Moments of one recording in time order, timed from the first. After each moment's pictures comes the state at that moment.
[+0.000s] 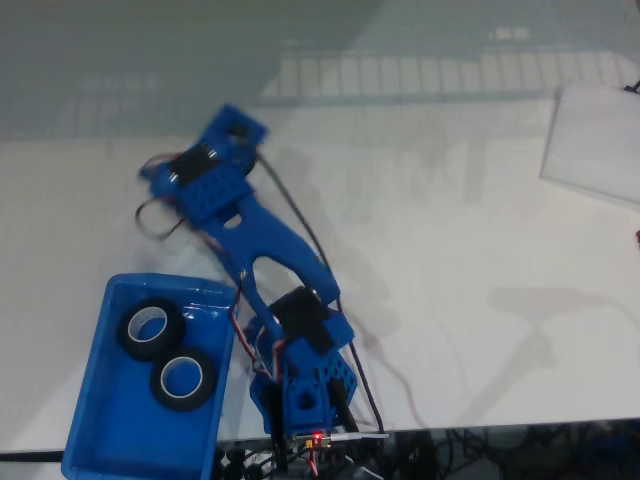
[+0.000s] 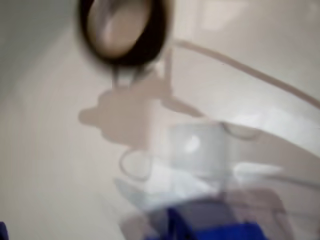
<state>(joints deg) -26.0 115.6 107.1 78.1 -16.4</state>
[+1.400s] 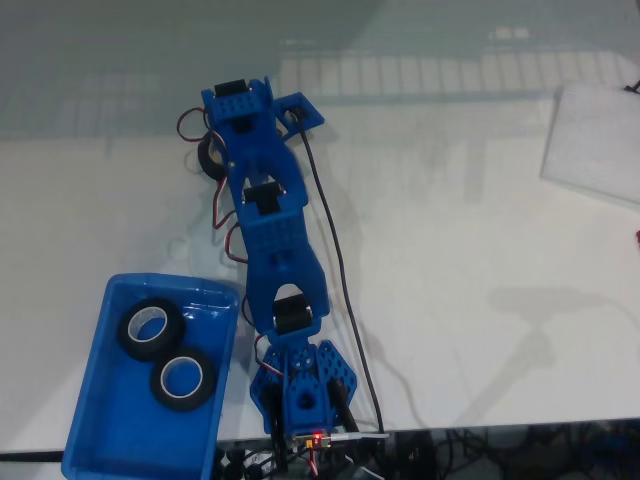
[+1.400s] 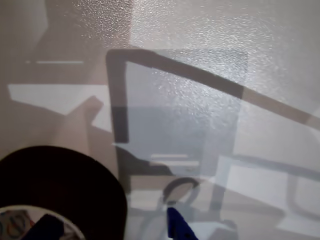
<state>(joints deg) -10.2 64.8 75.7 74.8 -17.2</state>
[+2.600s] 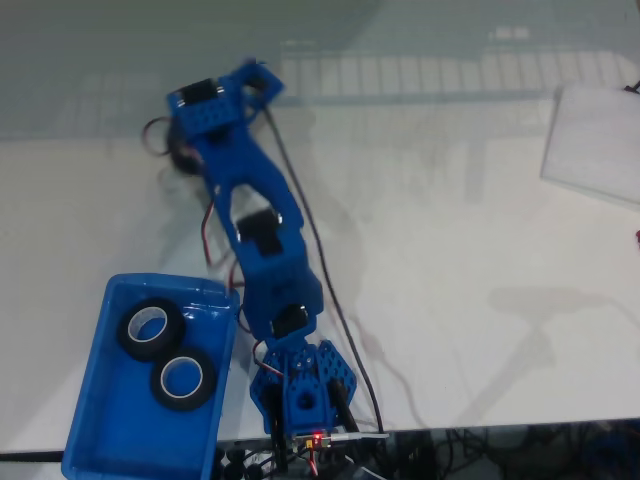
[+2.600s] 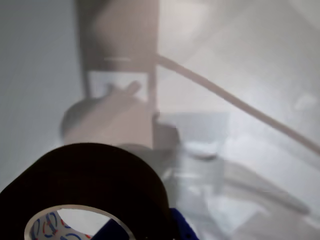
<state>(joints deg) -20.6 85.8 82.5 74.3 -25.8</state>
